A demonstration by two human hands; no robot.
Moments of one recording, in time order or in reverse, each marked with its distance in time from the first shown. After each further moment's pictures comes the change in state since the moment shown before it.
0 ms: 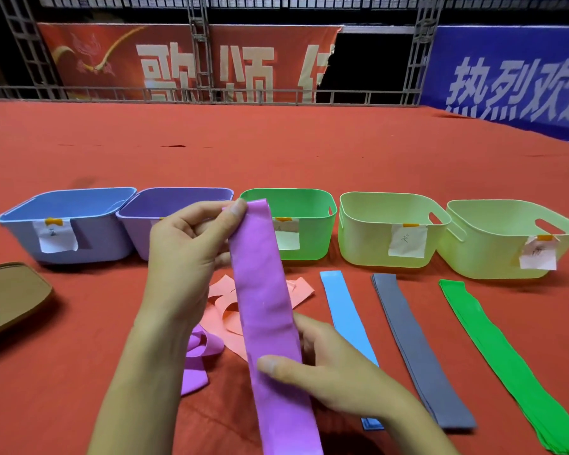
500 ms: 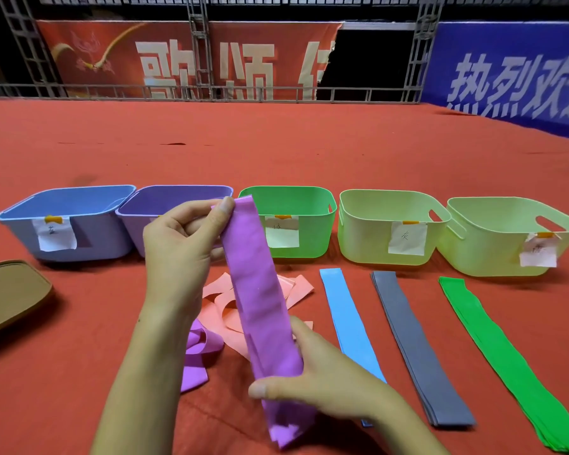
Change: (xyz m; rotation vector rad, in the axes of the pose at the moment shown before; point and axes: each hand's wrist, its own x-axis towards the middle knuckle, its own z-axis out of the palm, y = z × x) left_hand 0.009 -0.015 -0.005 0.049 0.112 0.069; right_hand 0.001 0.003 0.005 -0.224 0.015 0.097
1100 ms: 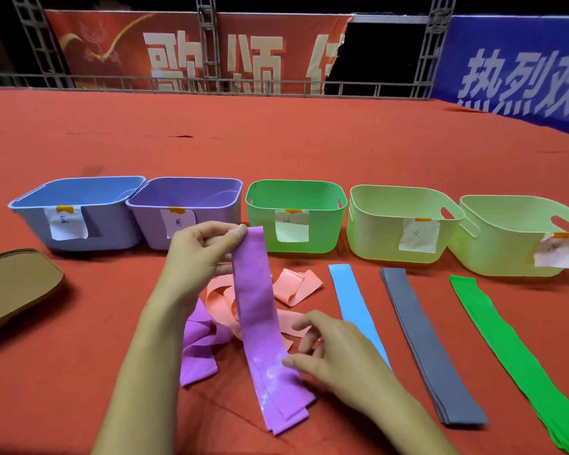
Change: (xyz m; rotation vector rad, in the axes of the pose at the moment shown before) left_hand 0.022 -0.042 -0.035 0.214 -0.196 -0.215; right_hand 0.012 0.033 0.002 -0.425 0.226 0.081
